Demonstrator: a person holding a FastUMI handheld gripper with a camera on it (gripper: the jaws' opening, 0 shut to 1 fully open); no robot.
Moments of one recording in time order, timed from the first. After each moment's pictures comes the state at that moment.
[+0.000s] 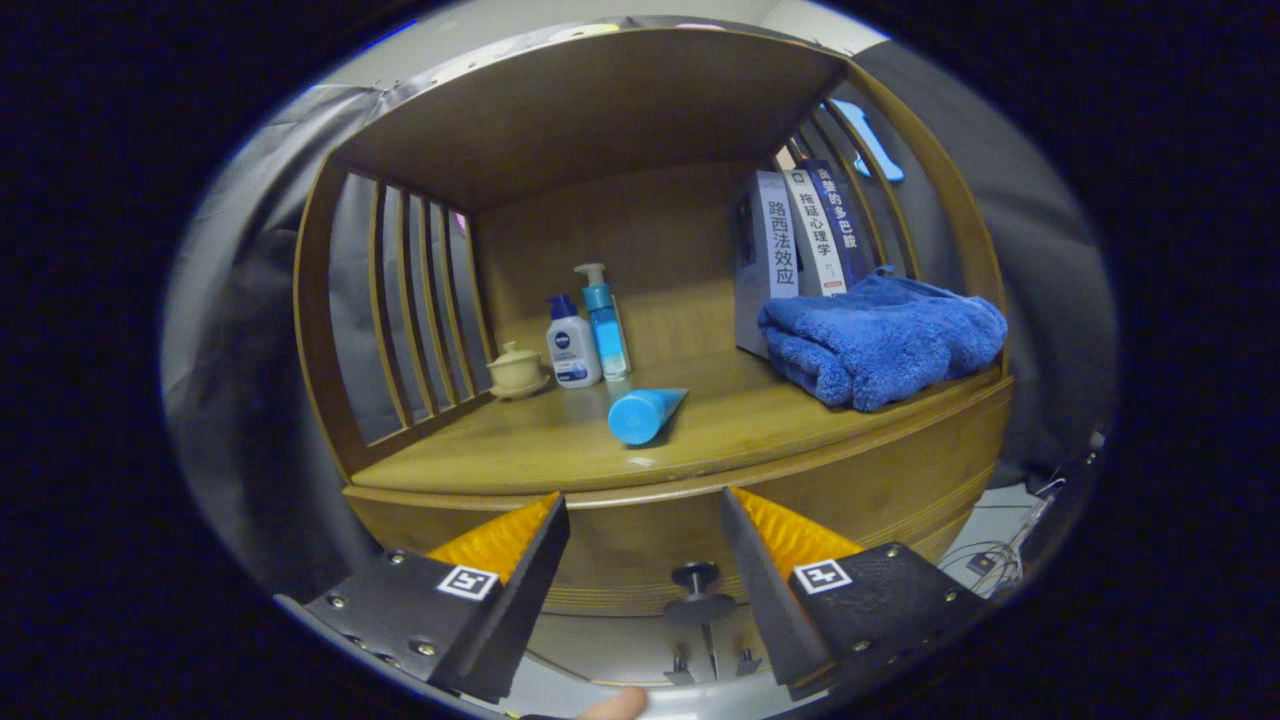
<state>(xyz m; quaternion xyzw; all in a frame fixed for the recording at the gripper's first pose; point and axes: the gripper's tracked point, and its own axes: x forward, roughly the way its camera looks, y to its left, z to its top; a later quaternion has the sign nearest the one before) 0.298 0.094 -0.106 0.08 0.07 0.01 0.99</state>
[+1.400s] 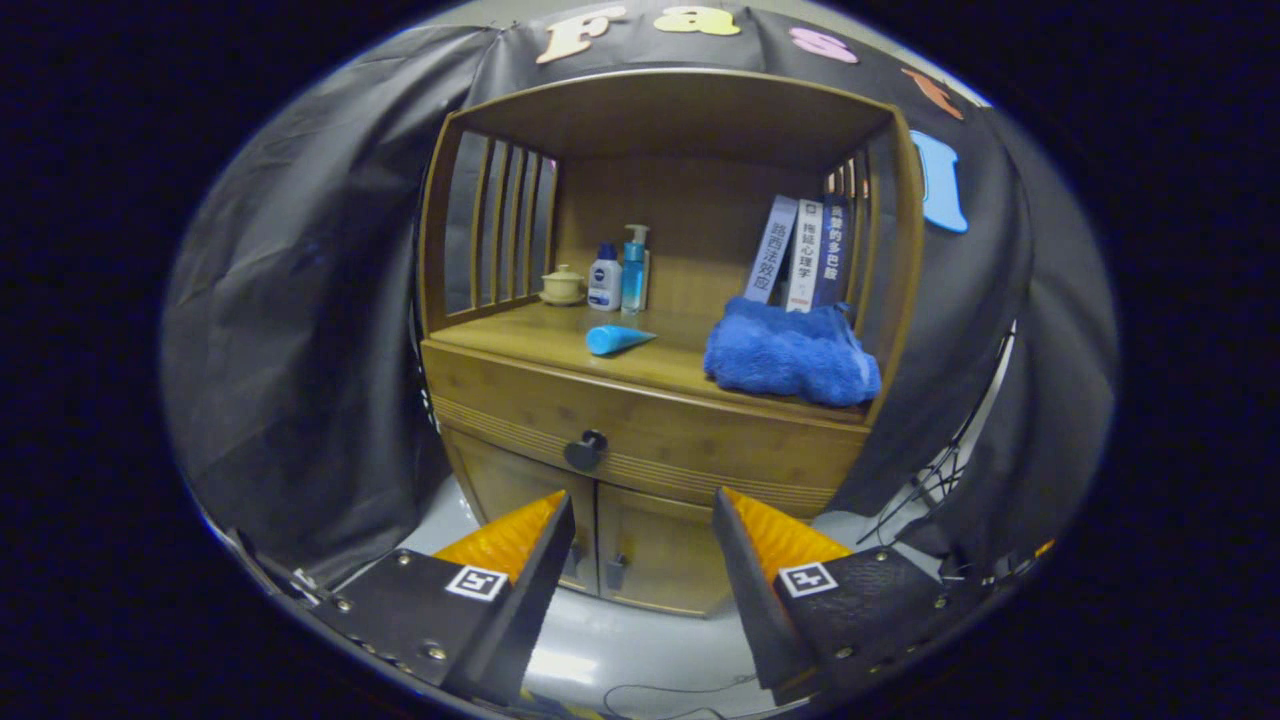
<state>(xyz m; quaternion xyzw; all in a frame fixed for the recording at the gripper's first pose) 0.146 -0.038 -0.078 -0.09 0.17 0.11 0.98</state>
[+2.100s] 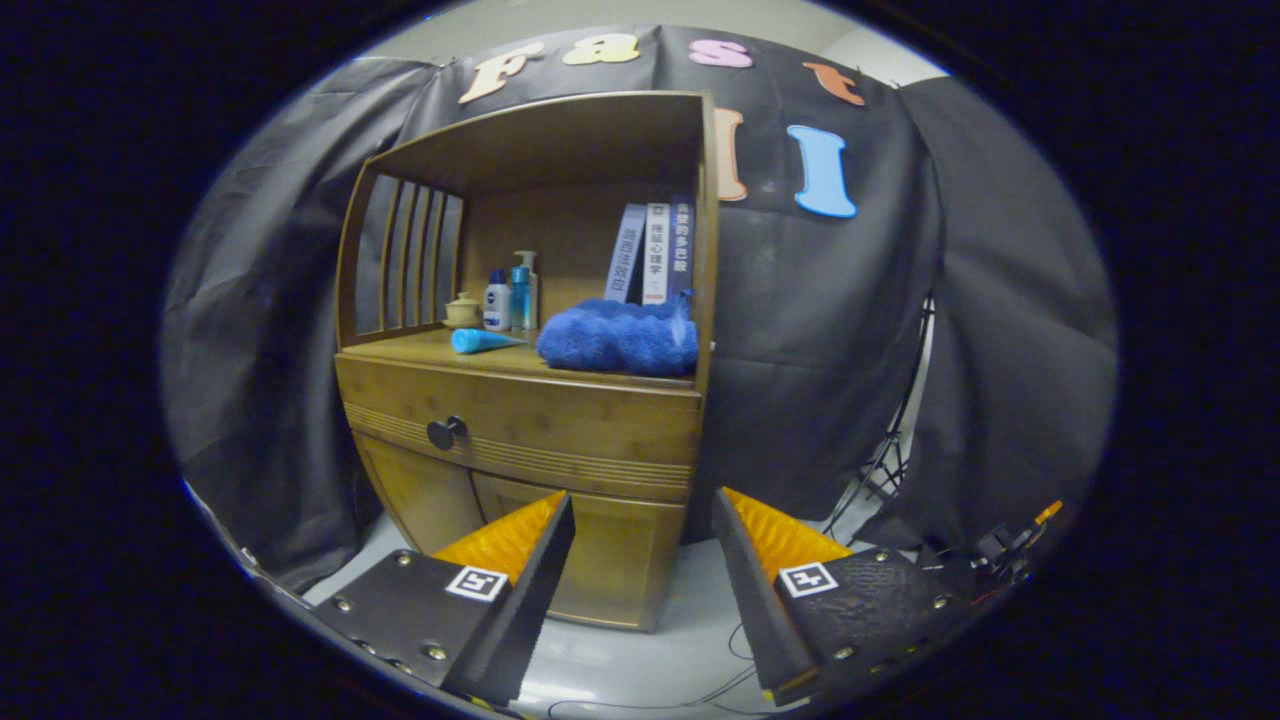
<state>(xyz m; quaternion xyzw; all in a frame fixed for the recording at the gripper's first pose) 0.141 -0.188 -0.104 -0.05 0.10 0.02 0.99</state>
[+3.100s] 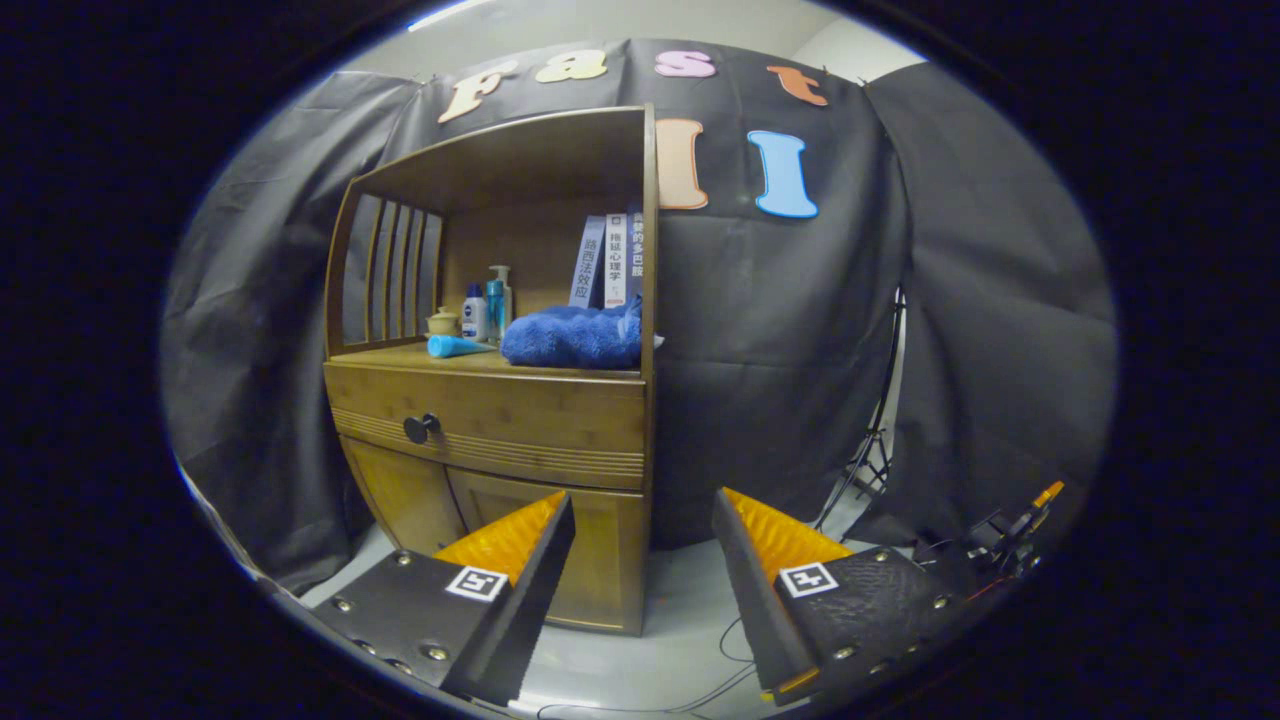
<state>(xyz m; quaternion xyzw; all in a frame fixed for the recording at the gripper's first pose) 0.123 -0.227 -0.108 -0.03 0.07 0.01 1.00</state>
